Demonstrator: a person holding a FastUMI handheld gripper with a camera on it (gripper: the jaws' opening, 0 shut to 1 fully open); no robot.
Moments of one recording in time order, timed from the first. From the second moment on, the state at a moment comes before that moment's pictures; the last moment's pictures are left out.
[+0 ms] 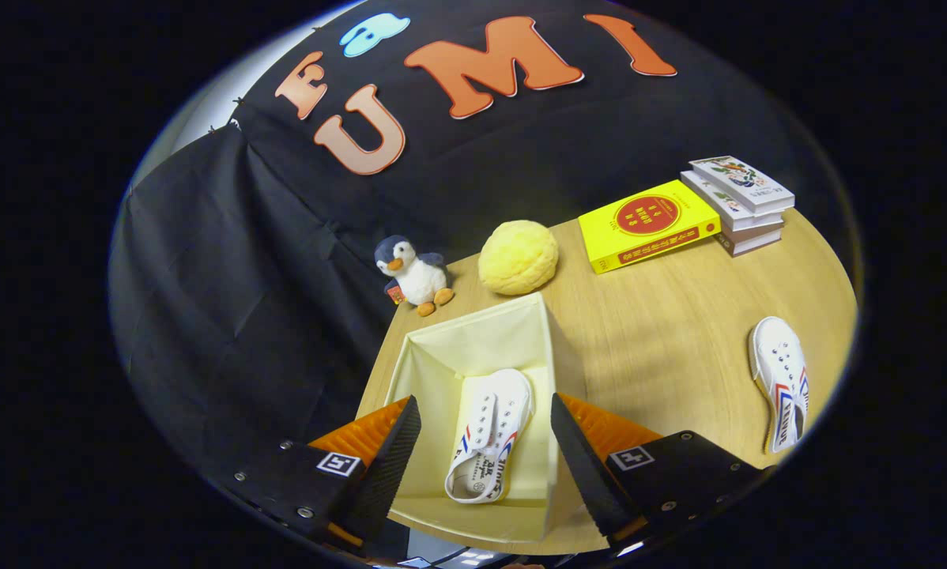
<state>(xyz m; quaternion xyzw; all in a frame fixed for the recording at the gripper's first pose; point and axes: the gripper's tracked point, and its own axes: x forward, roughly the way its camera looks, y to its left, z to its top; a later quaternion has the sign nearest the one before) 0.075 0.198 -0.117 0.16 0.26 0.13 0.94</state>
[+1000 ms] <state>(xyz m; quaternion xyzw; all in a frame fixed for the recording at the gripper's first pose) 0.052 -0.119 -0.206 0.13 0.30 -0.04 0.95</state>
